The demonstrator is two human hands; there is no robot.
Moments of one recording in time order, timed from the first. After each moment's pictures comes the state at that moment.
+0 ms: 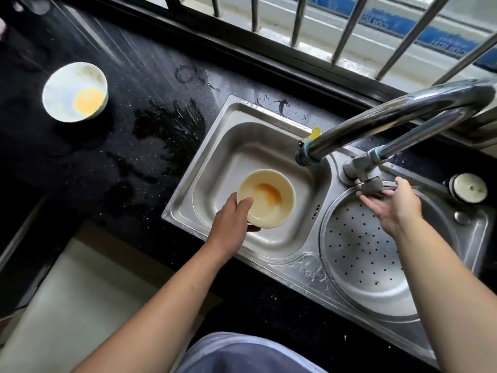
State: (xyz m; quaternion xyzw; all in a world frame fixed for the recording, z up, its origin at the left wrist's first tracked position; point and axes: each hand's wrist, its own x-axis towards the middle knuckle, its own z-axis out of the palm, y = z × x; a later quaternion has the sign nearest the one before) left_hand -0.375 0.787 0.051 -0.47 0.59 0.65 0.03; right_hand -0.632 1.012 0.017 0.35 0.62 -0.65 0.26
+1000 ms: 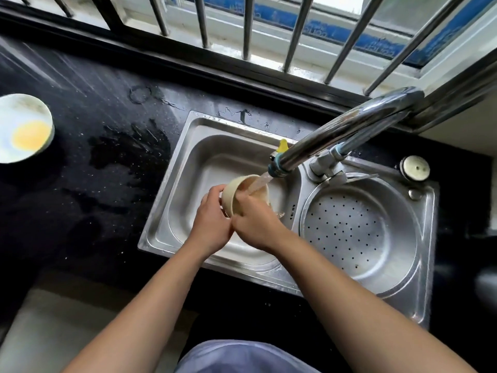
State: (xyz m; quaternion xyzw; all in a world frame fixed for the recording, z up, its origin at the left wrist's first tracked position) left_hand -0.401 0.750 0.033 -0.35 0.76 0.54 0.06; right_hand -0.480 0.856 0.092 -0.27 0.81 -0.37 0.37
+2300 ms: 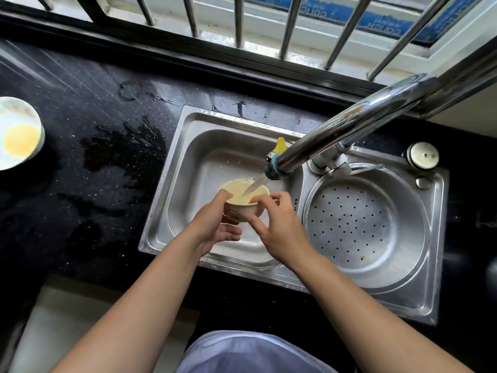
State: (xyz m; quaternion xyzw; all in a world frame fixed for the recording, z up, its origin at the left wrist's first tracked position) left_hand -0.421 0.741 0.024 -0.50 0.45 0.71 0.20; right_hand -0.474 0.908 0.043 -0.18 0.88 -0.33 0.28
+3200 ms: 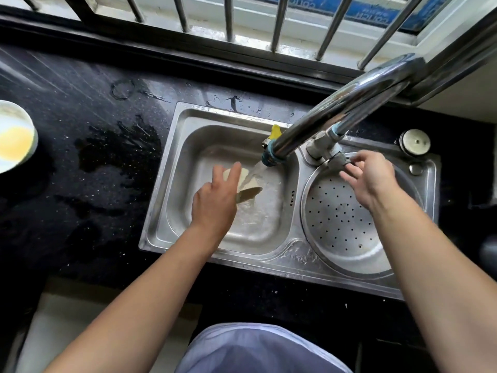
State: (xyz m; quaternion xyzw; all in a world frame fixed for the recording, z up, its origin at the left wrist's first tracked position) left_hand -0.432 0.752 0.039 -0.17 0.97 0.13 0.06; right_hand -0.614 0.997 0.058 0.32 0.67 -0.63 0.21
